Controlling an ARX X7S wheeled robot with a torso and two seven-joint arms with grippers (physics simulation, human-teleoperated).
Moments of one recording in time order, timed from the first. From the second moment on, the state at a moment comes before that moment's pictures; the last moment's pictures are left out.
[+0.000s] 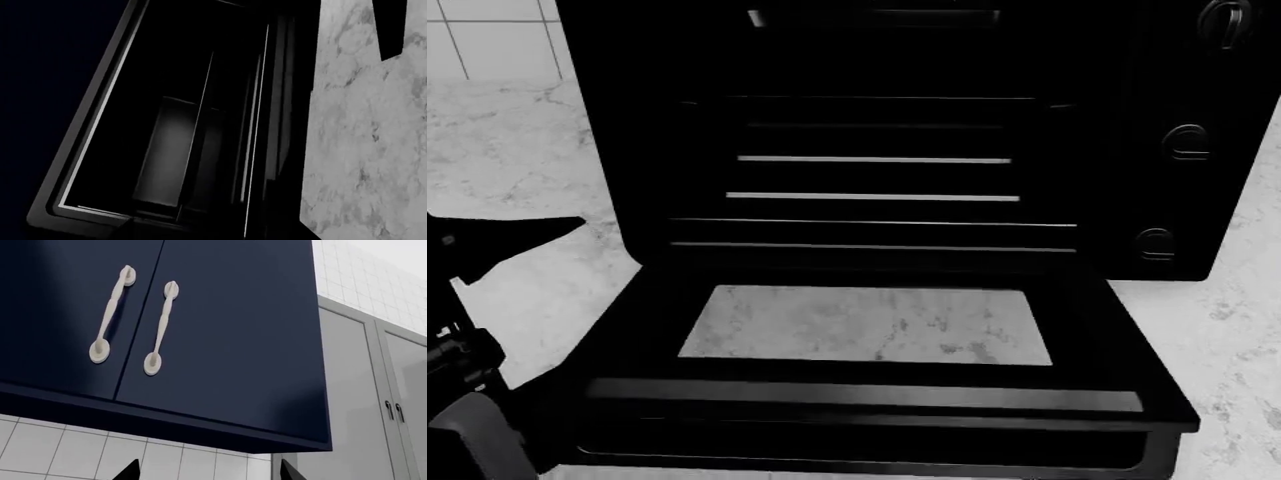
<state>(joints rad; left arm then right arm) -0.69 -0.80 0.61 -0.09 0.27 0.35 0.26 -0.30 1.30 0.78 -1.03 1.04 0.21 0.97</state>
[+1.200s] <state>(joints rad) -0.61 -0.51 0.38 0.21 -0.24 -0.30 0.00 -0.42 1.27 0.90 -1.04 1.03 0.18 0.95</state>
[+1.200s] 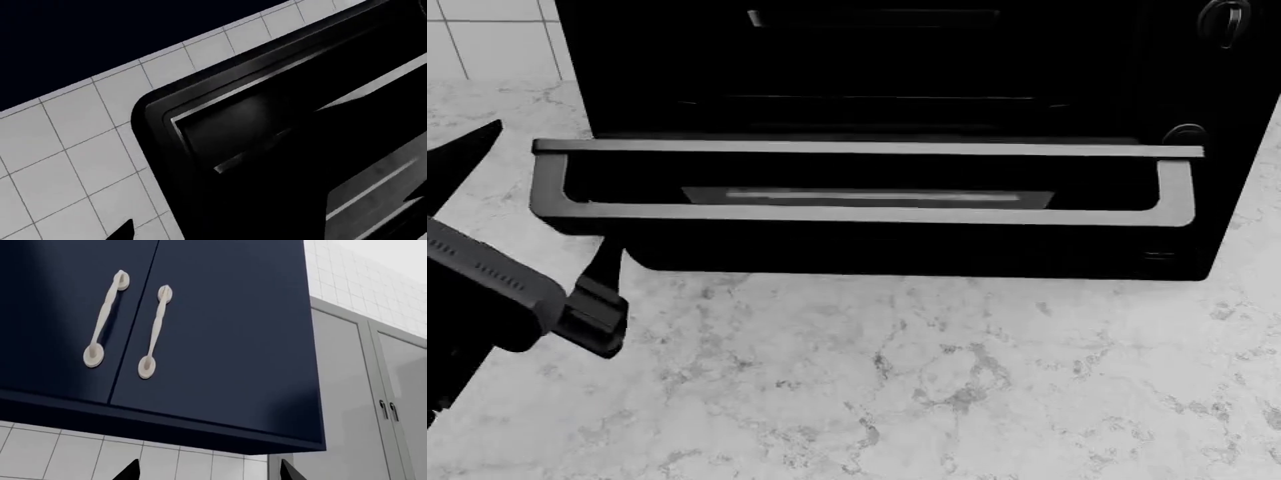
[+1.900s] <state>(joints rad) -0.78 -0.31 0.29 0.14 -0.44 -0.58 -0.17 -0.50 1.27 0.97 -1.04 1.03 0.14 0.96</state>
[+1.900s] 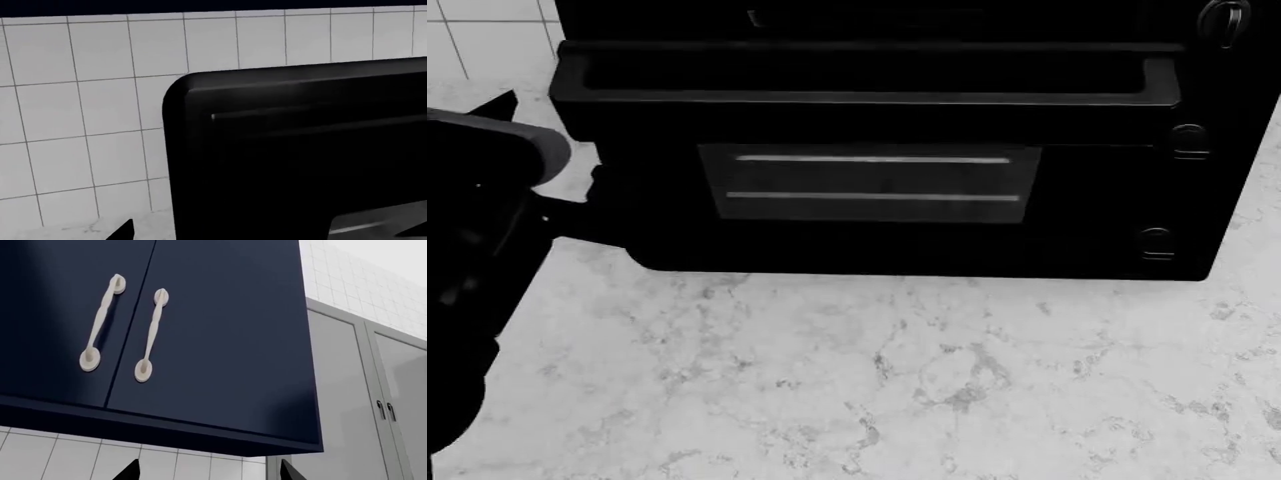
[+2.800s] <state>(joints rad) -0.97 -0.20 0.41 -0.25 -0.39 -0.35 -0.22 -0.52 1.24 0.99 -1.01 1.02 0.13 0.93</state>
